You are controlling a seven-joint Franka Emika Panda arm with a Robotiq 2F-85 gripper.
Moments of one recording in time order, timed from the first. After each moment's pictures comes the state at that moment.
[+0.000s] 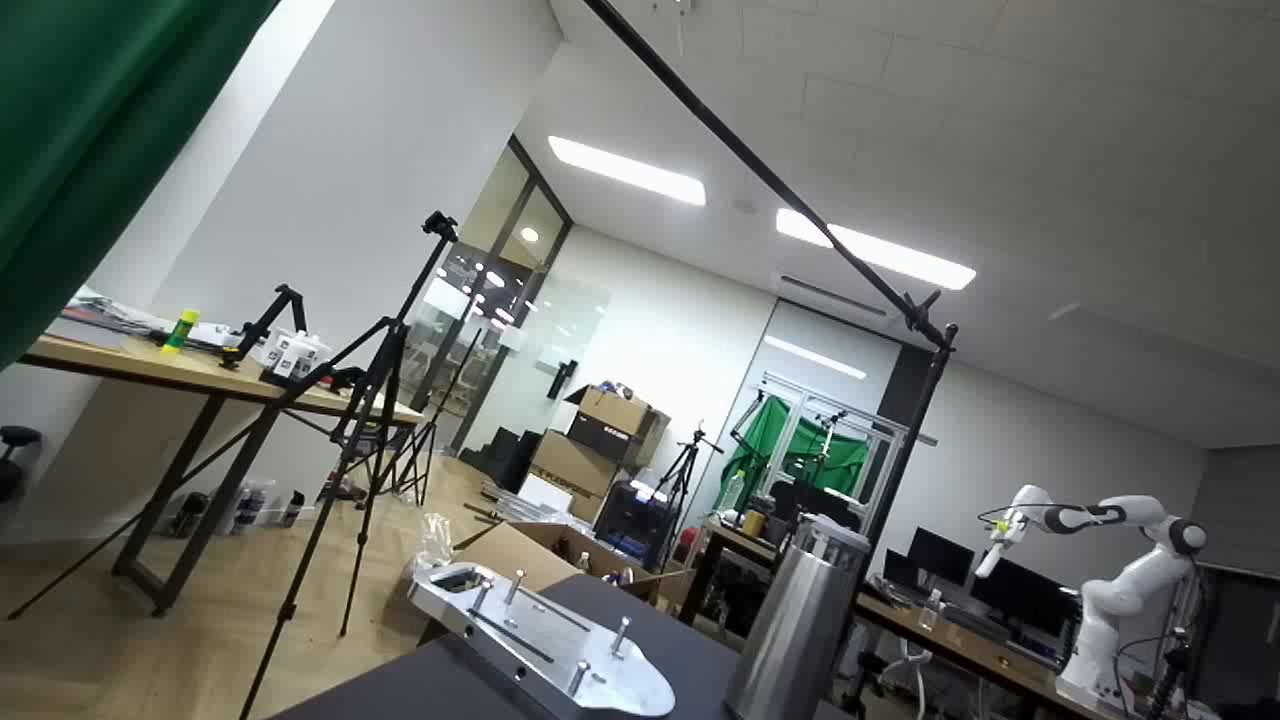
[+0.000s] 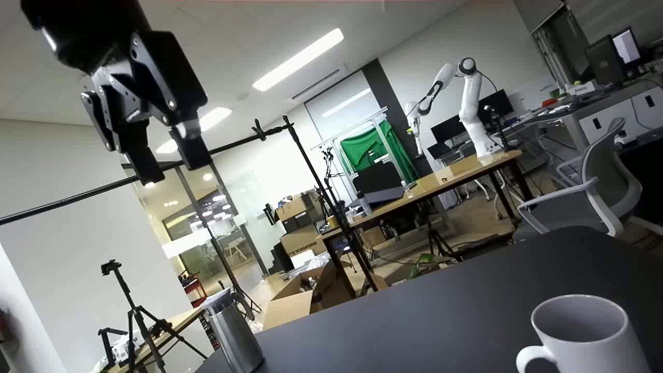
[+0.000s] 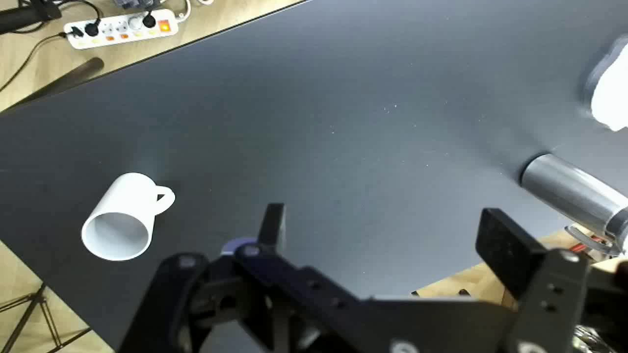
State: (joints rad) arm -0.19 -0.86 -0.32 -2.61 0.02 1.90 -0.14
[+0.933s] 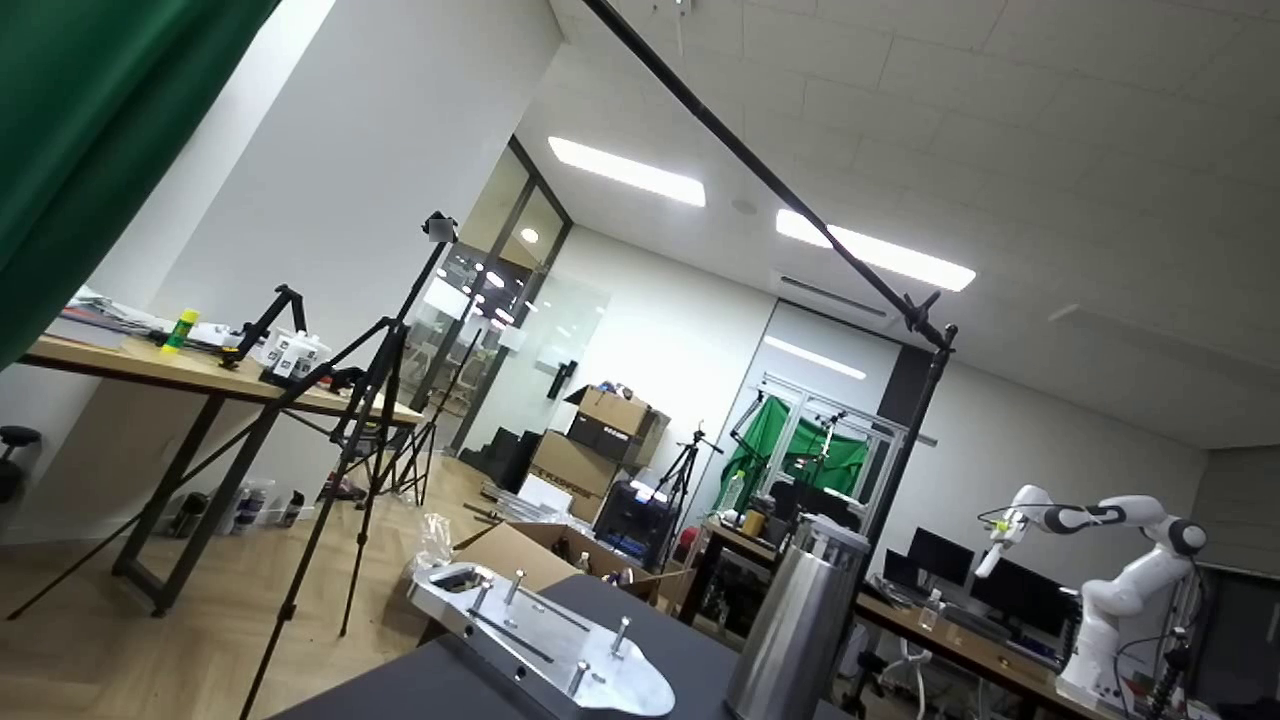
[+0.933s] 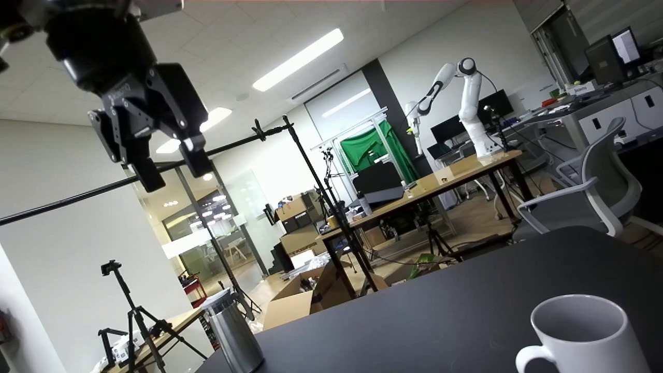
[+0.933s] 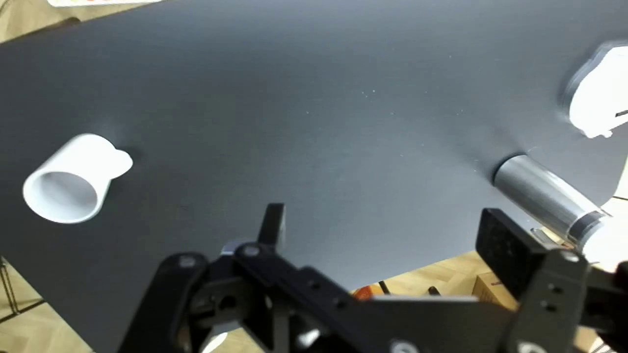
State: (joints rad) arm -0.13 -0.82 -0.25 -2.61 0.08 1.98 -0.16
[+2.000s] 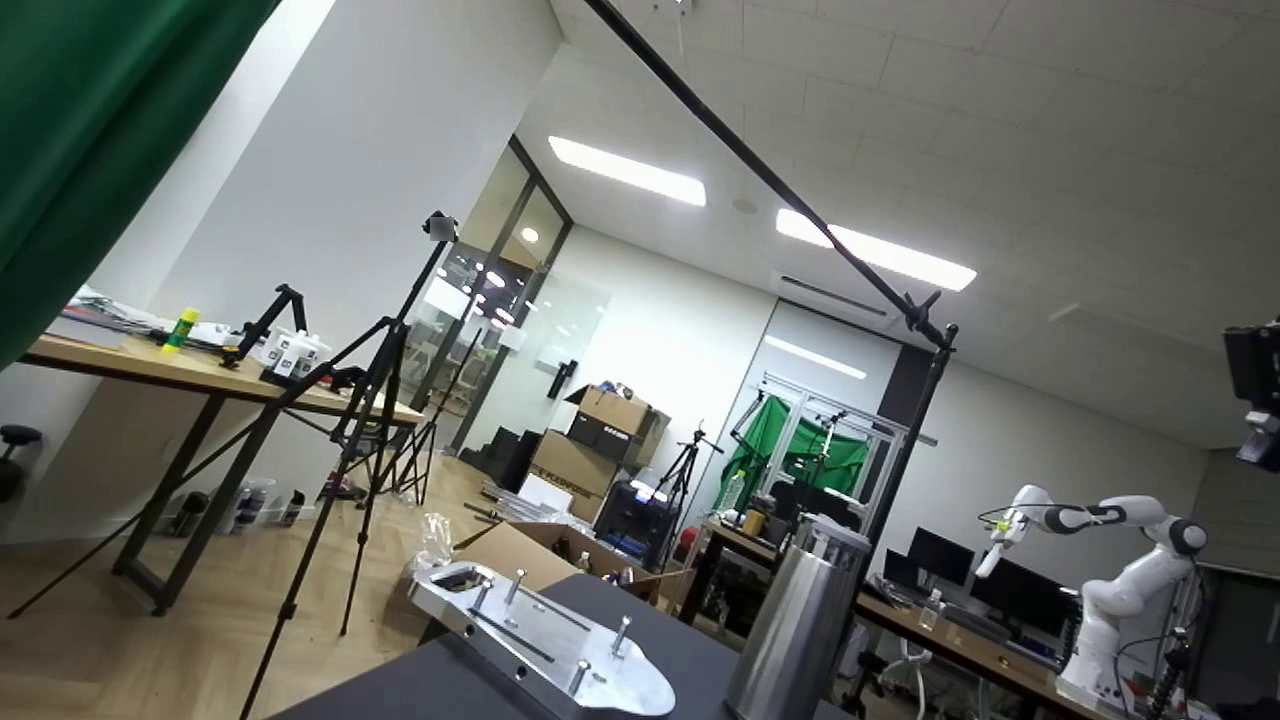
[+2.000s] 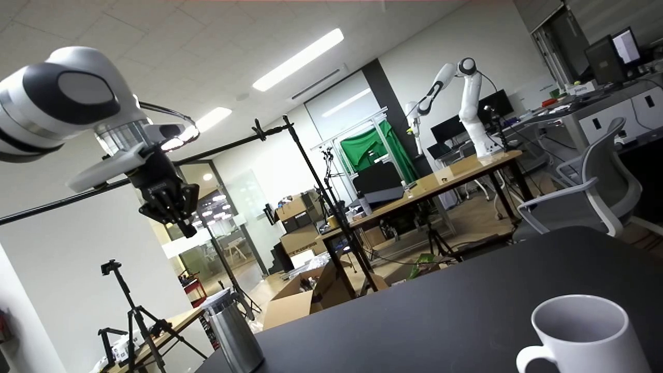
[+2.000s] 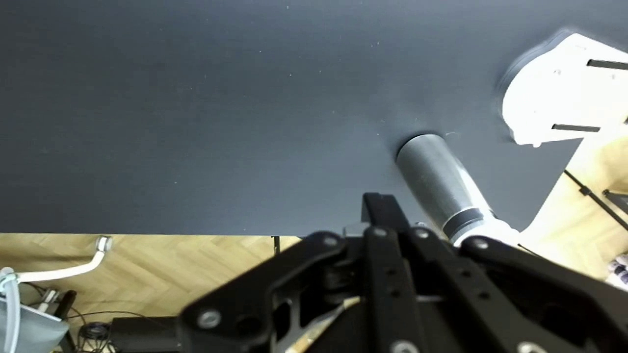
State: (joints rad) arm 0.11 -0.28 0.08 -2.31 0.16 2.32 -0.05
